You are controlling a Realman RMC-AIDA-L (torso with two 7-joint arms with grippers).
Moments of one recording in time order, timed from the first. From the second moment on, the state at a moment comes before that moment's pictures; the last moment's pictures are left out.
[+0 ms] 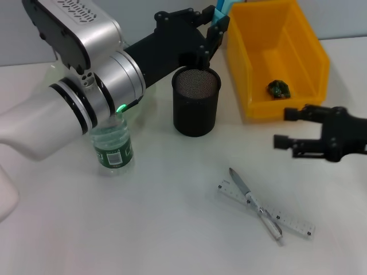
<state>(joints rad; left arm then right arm) -0.47 -2.07 1.91 1.05 -2.49 -0.51 2.23 0.39 2.07 -0.55 -0.85 -1.96 -1.73 1.44</state>
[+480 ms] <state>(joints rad) -0.45 -2.07 1.91 1.06 -2.49 -0.51 2.25 0.28 2.08 -0.39 -0.78 -1.62 -1.85 1.29</state>
